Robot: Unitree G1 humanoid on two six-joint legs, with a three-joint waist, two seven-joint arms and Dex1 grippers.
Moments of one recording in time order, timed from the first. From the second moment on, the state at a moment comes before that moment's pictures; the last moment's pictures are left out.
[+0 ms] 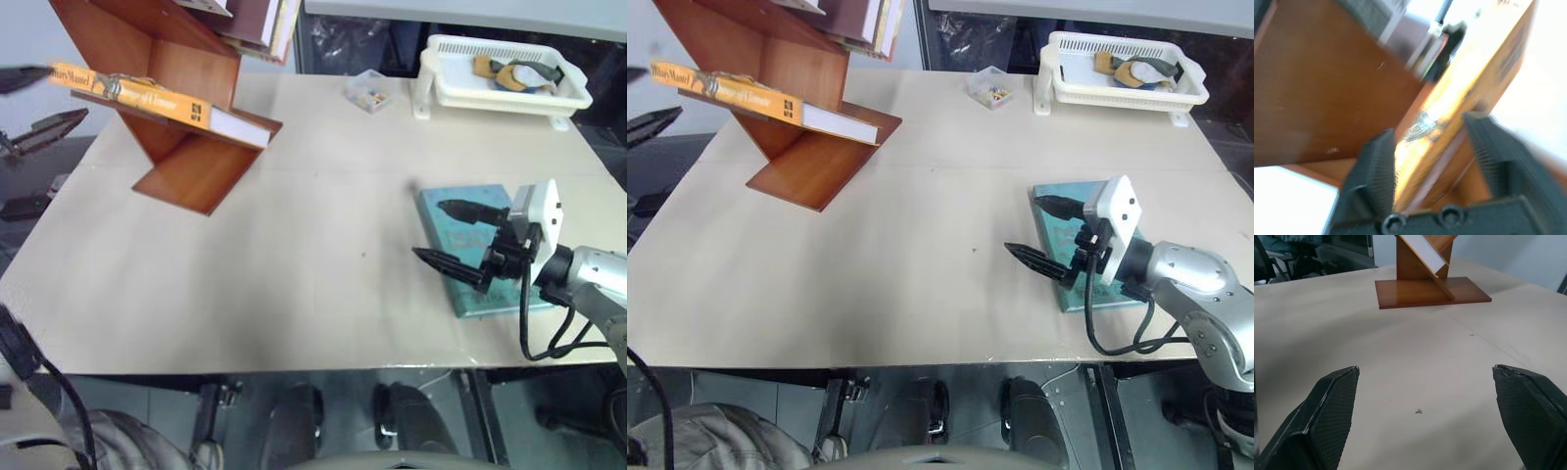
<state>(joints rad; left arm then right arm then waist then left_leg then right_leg) -0.67 1.07 0.44 0.66 -0.48 -0.23 -1.43 -0.22 -0.77 -0.13 -0.56 0.77 0.59 0.71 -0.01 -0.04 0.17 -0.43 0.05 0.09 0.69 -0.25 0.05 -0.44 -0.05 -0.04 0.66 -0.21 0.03</state>
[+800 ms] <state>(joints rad) -0.71 0.18 0.20 0.43 -0.14 -0.21 -0.15 -0.23 -0.71 -0.17 -0.79 0.79 0.68 0.43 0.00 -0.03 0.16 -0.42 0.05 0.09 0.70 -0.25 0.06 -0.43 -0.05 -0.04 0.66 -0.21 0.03</state>
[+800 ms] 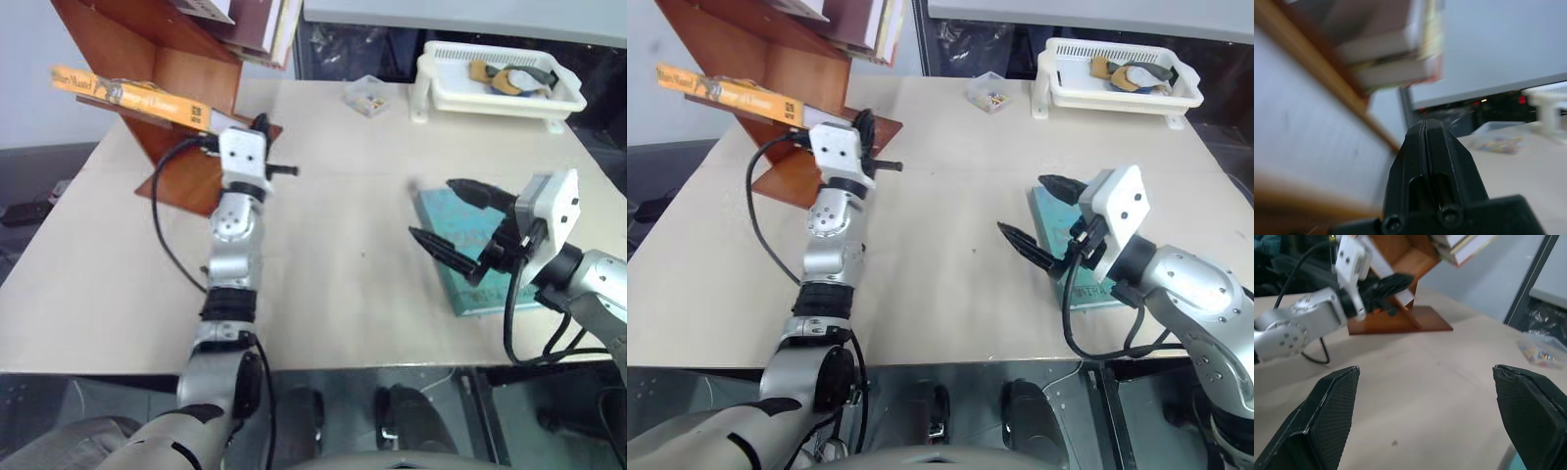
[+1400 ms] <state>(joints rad) -0.34 0.31 0.07 -0.03 -0.42 0.12 -0.55 -0.14 -0.69 -0.08 -0.72 0.65 0.71 0.37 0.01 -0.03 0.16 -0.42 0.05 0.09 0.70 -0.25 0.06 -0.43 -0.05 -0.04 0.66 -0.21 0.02</state>
